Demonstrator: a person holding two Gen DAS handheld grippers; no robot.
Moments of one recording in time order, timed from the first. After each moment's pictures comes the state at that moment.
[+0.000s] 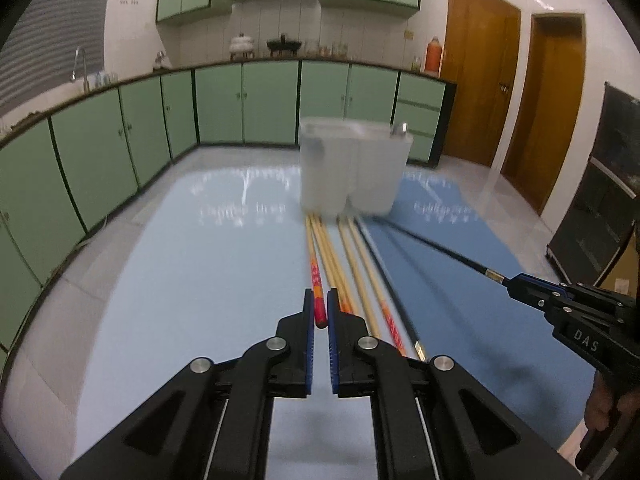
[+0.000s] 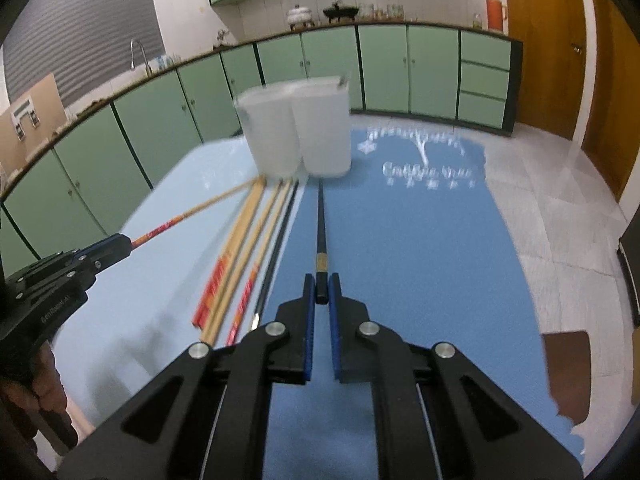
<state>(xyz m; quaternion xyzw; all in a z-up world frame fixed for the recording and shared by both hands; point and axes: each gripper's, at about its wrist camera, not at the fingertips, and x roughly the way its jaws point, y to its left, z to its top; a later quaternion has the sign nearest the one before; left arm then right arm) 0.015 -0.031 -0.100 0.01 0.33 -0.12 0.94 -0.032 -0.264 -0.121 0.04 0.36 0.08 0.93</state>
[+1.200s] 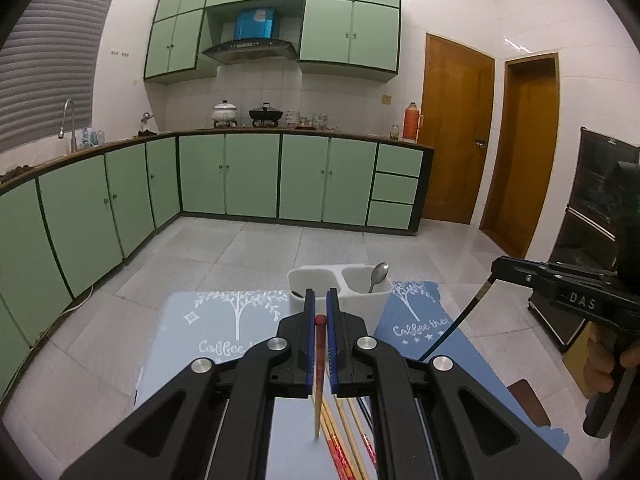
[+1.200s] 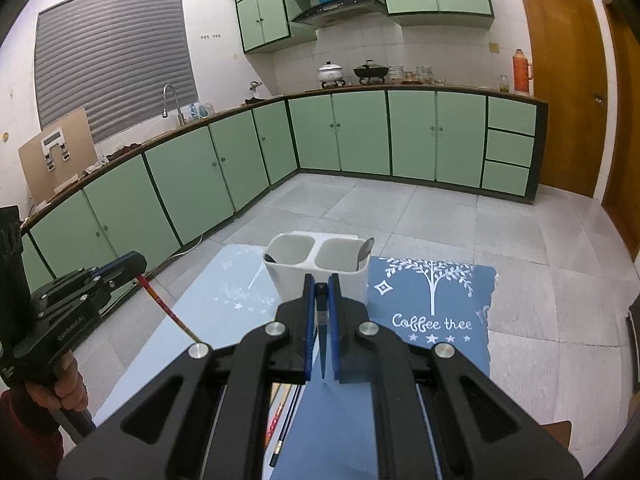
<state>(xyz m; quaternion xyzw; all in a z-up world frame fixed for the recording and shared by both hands) 0.063 -0.027 0.019 -0.01 0.22 -0.16 0.96 0.034 -0.277 0.018 0.03 0.28 0.13 0.95</state>
